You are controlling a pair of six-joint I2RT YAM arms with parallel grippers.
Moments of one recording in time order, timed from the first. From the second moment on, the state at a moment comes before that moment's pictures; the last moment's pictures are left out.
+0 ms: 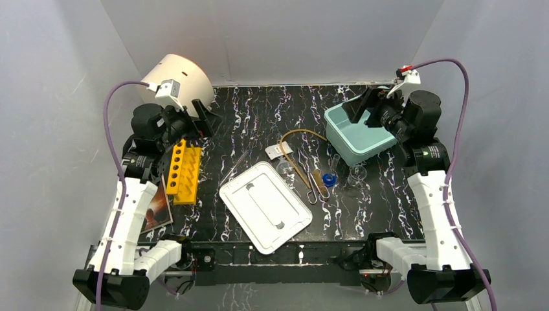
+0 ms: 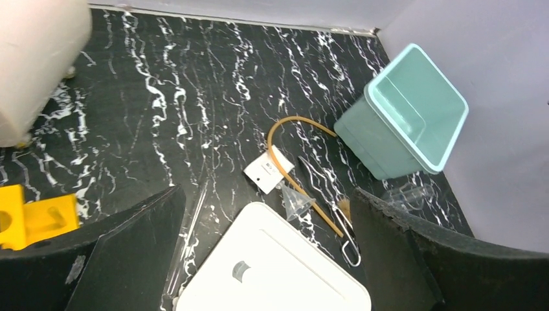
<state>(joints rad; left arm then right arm) -0.15 0.98 1.15 -0.43 0.29 -0.37 0.11 1.01 1.25 -0.42 -0.30 0.34</state>
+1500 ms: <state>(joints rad) -0.38 1.75 1.12 -0.48 0.10 -0.08 0.32 1.15 1.24 -0.40 -0.32 0.44</state>
